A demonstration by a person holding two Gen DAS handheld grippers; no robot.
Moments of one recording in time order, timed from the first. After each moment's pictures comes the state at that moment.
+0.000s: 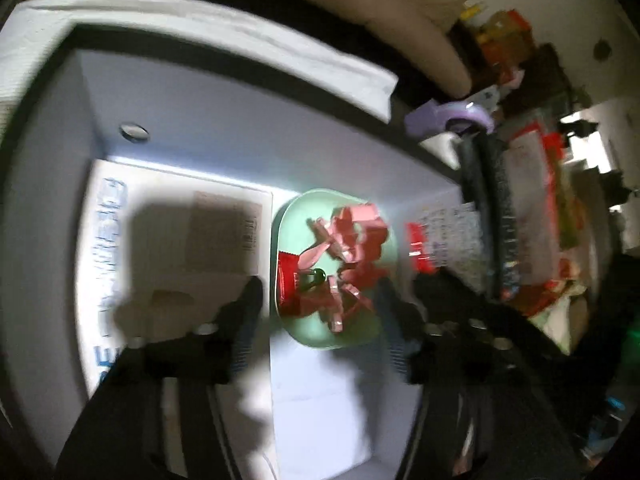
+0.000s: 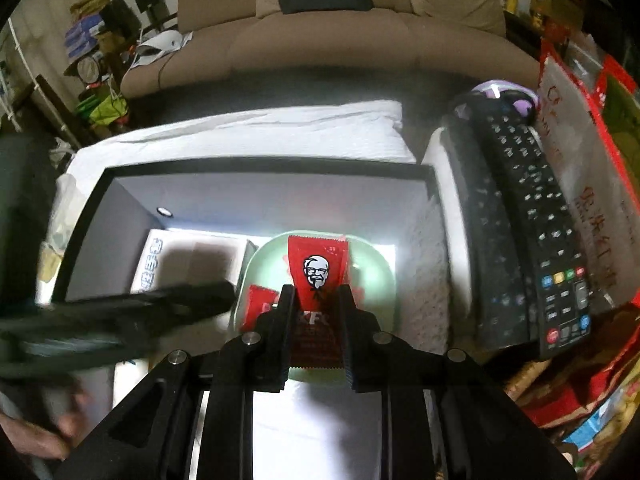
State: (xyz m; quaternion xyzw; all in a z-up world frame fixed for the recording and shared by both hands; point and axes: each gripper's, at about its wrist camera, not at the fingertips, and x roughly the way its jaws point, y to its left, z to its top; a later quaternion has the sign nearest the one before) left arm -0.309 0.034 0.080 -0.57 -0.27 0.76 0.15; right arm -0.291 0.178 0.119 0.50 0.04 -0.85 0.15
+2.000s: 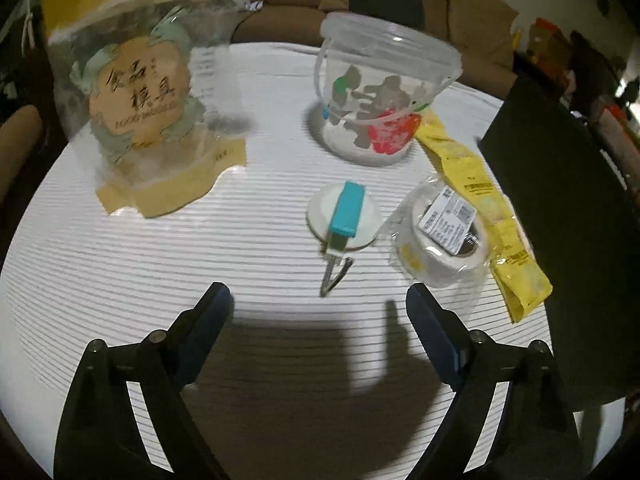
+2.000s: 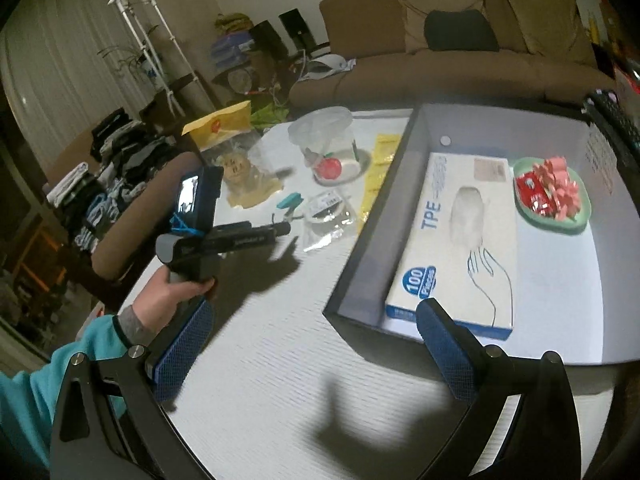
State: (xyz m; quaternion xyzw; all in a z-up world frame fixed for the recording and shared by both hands) left arm -0.134 -0.222 0.031 -0.46 -0.08 0.88 -0.02; right arm -0.025 0.055 0.131 0.40 -0.04 -0.84 0.36
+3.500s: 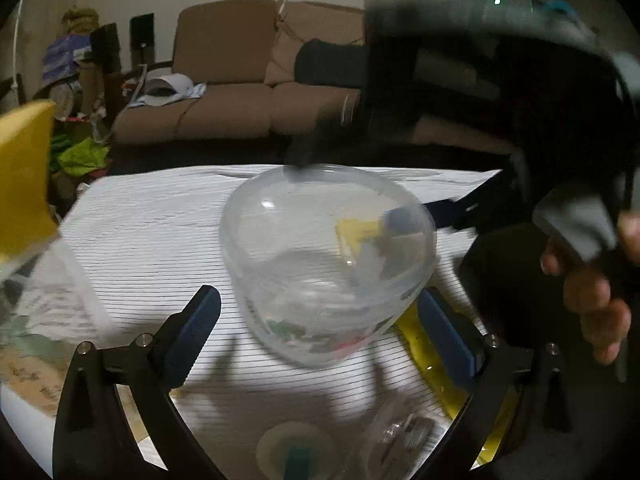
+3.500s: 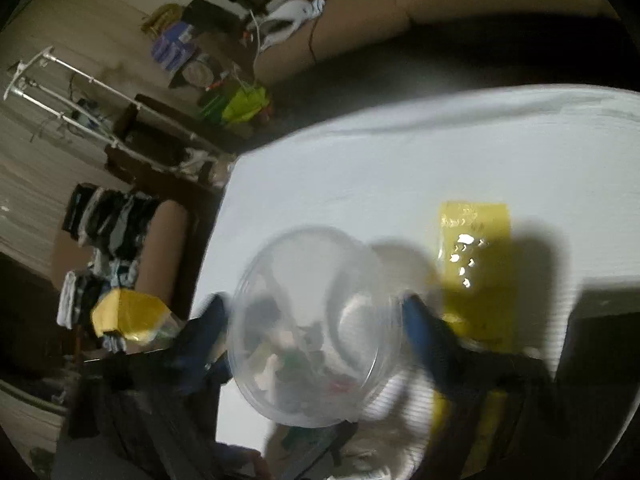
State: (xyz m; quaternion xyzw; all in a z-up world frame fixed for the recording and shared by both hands) left arm -0.257 -0.204 0.070 -0.35 -0.04 0.94 0.06; right arm -0.348 -0.137 0.085 0.55 -0.15 -0.74 0.36
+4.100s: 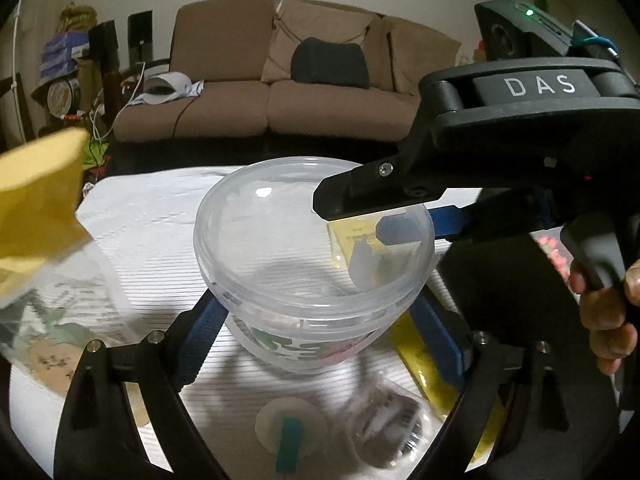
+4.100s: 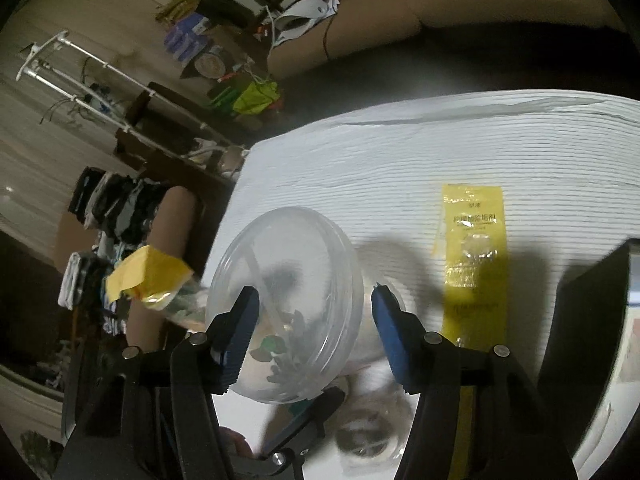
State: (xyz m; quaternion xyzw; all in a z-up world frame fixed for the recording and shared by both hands) left arm -0.227 -0.198 0.103 -0.35 -0.04 0.93 0.06; right arm -0.318 -0.122 0.109 0.54 -0.14 -0.74 0.38
